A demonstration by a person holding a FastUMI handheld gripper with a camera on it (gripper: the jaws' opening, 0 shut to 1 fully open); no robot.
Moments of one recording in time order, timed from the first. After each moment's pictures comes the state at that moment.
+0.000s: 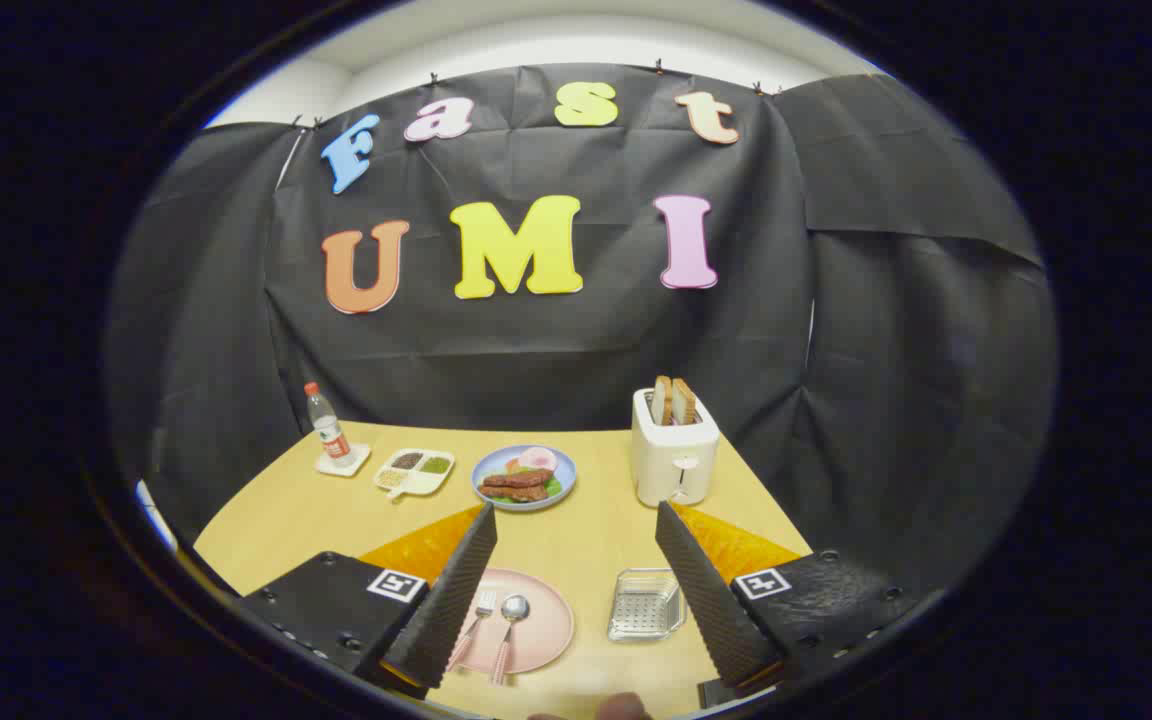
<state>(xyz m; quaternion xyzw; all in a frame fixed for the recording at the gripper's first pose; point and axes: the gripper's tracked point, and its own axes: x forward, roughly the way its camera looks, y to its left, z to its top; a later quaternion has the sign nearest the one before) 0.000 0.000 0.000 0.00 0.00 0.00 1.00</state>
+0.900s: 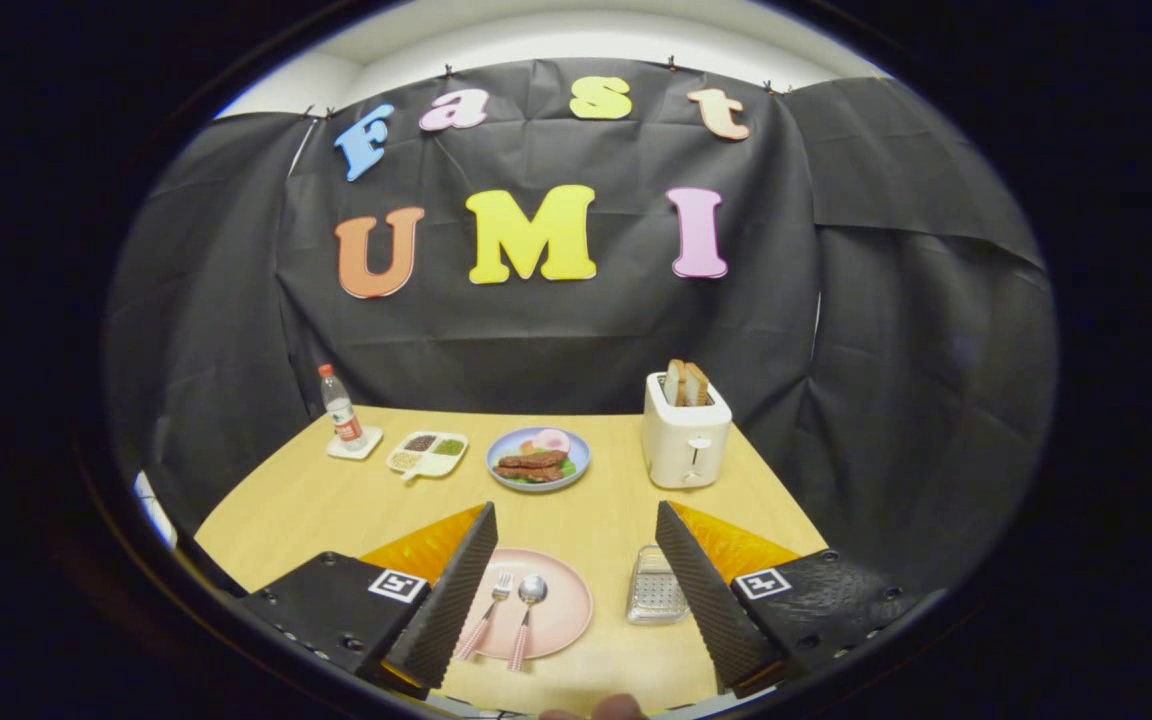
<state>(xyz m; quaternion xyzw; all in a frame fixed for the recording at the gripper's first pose) -0.014 0.022 -0.025 -0.01 0.02 0.01 1.00</state>
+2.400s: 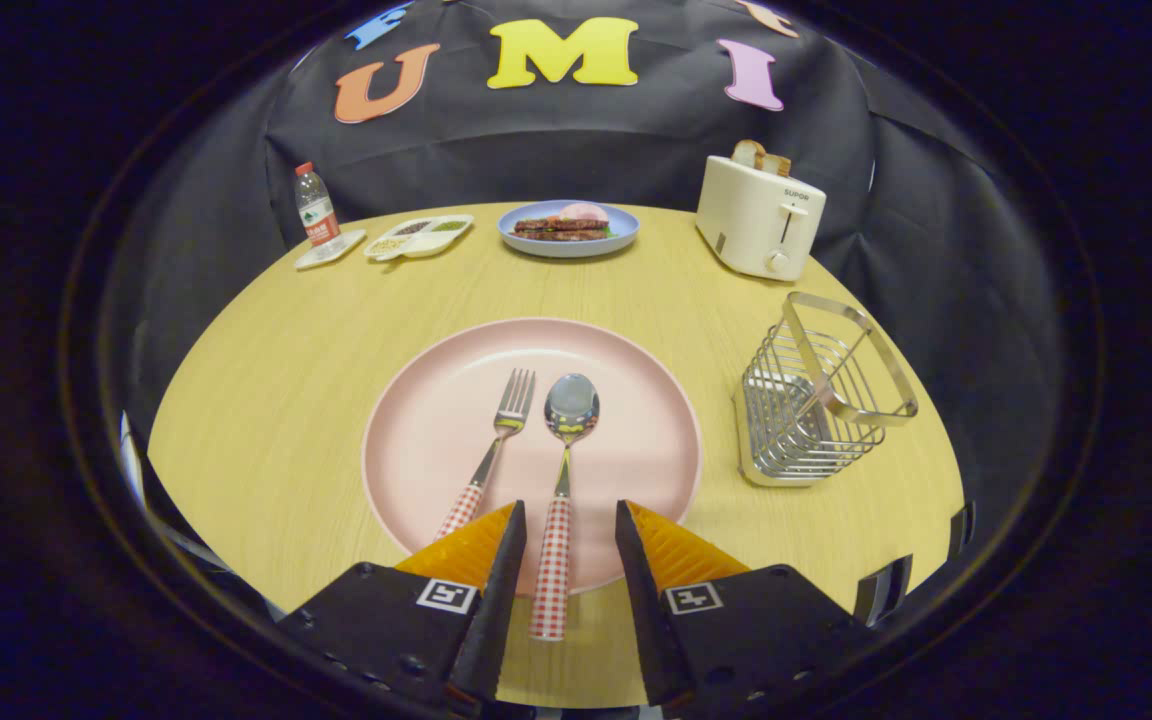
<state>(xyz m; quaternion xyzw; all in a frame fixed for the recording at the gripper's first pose) 0.065 0.063 -0.263 -0.04 0.26 0.00 0.97</state>
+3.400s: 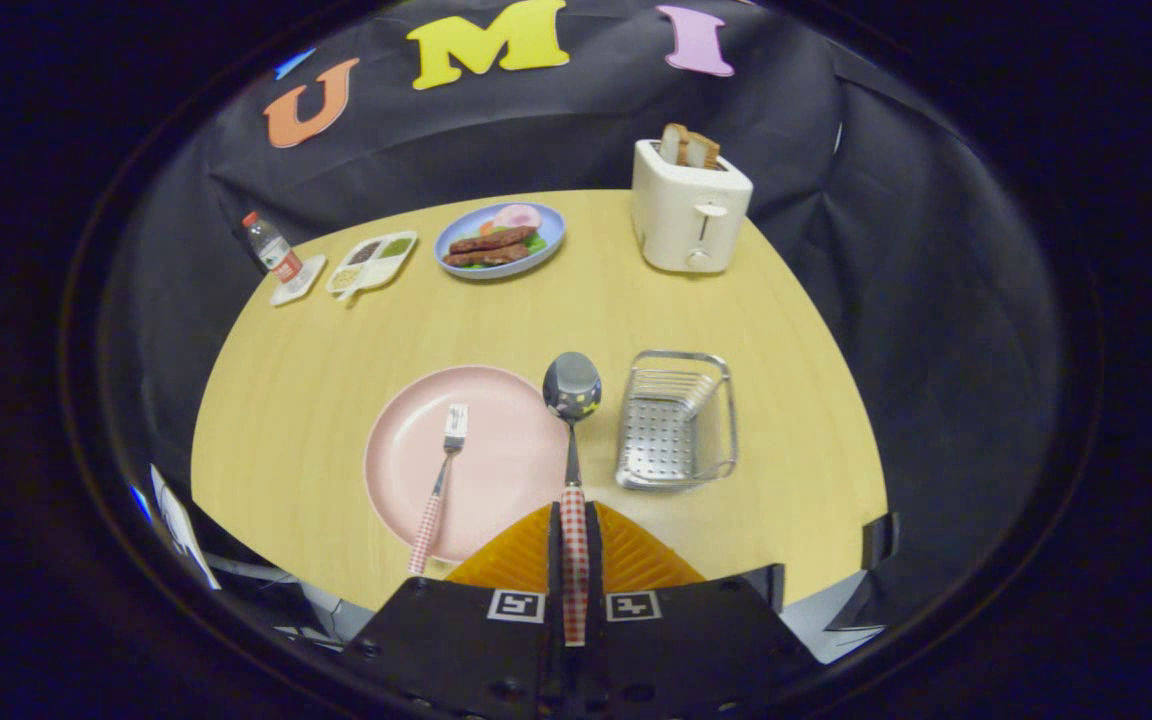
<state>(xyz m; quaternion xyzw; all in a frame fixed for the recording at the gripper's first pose) 0.018 -0.036 -0.151 0.01 0.36 -0.04 0.93</state>
